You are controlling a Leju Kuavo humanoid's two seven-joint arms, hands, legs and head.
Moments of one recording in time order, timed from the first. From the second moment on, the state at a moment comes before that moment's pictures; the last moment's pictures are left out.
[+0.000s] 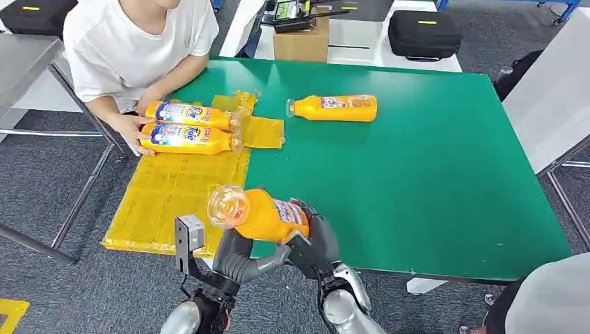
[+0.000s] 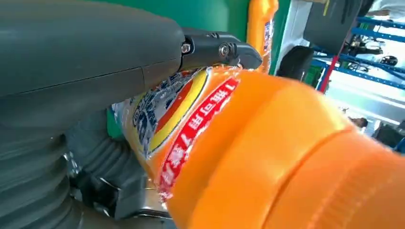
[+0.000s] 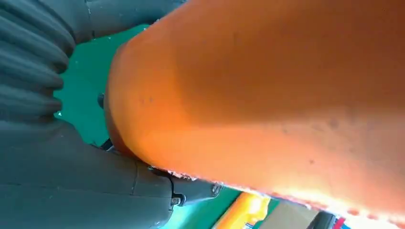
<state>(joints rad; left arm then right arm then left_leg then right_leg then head) 0.04 -0.14 -0.56 -1.55 0.30 0.14 -0.17 -0.20 0.21 0.57 -1.01 0.58 -0.26 -0.28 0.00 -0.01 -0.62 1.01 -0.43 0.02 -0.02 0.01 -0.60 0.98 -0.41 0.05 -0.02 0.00</state>
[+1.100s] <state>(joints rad) 0.03 -0.13 -0.50 -1.58 0.50 0.10 -0.22 -0.27 0.23 0.69 -0.90 0.48 -0.21 -0.38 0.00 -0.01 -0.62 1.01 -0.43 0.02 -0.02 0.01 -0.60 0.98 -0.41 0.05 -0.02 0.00</state>
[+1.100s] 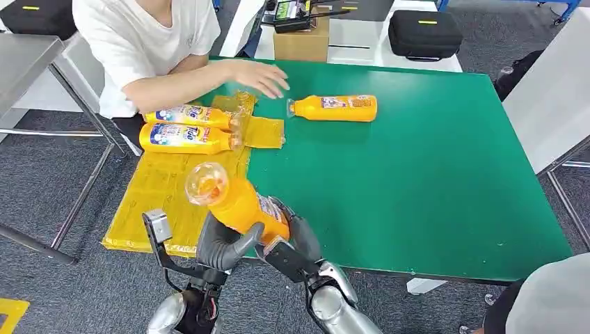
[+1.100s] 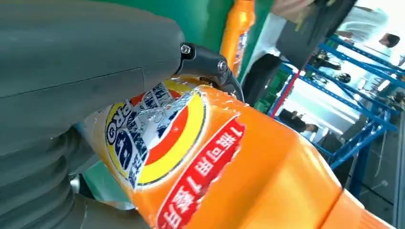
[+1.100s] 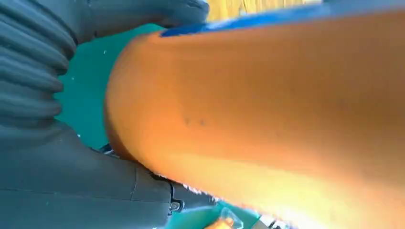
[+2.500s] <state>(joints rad) -0.04 -0.09 -0.48 -1.56 -0.57 0.44 -0.21 -0.01 0.20 0.38 -1.14 0.37 -0.55 -0.60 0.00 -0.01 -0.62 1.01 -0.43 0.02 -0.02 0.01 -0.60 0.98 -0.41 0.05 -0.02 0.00</state>
